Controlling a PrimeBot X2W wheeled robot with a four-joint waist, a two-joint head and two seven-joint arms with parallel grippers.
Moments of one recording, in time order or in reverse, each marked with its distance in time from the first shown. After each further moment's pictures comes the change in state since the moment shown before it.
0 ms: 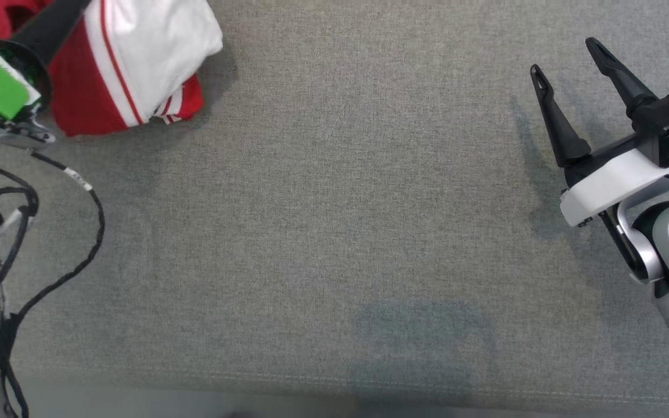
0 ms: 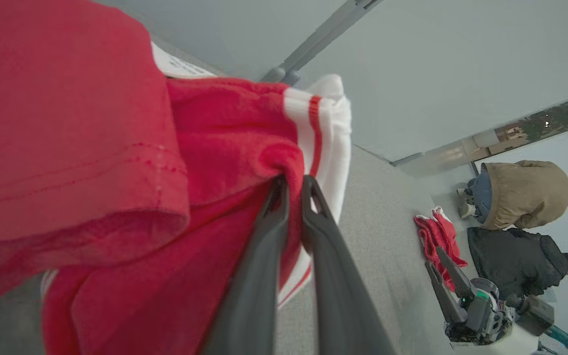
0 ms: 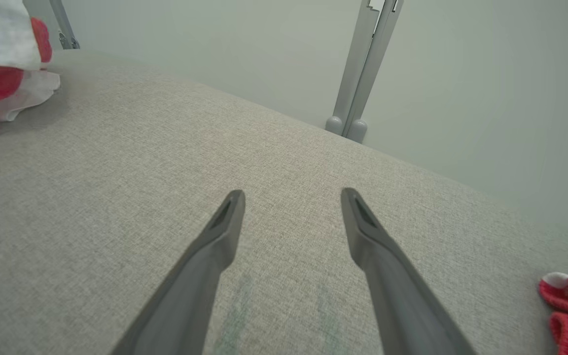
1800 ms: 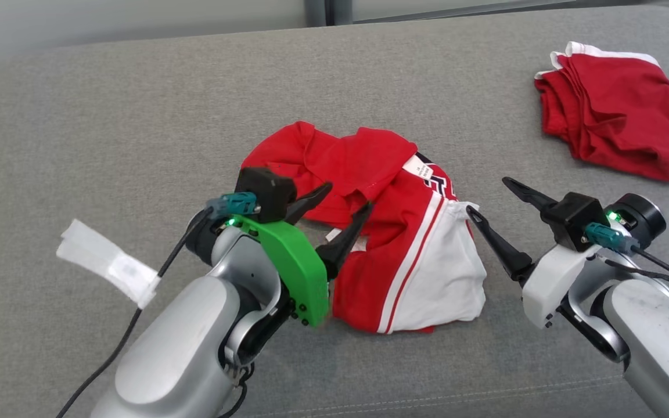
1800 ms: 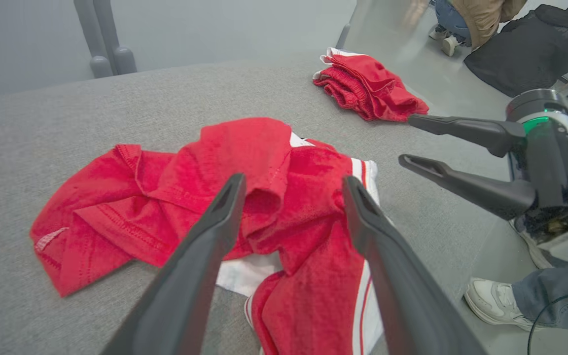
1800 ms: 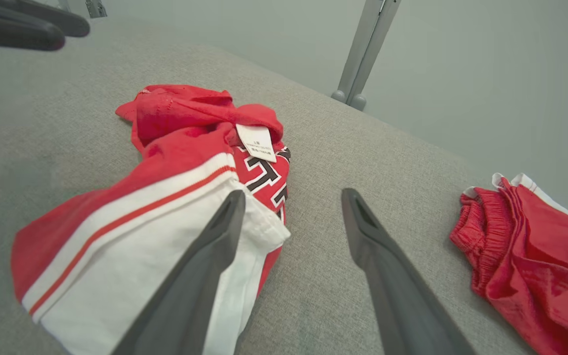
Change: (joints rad) left arm 0.277 -0.189 -0.621 -0.074 0.558 0.016 -0.371; right arm 0.146 0.020 0.165 0.118 0.049 0.125 0.018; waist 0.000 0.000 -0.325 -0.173
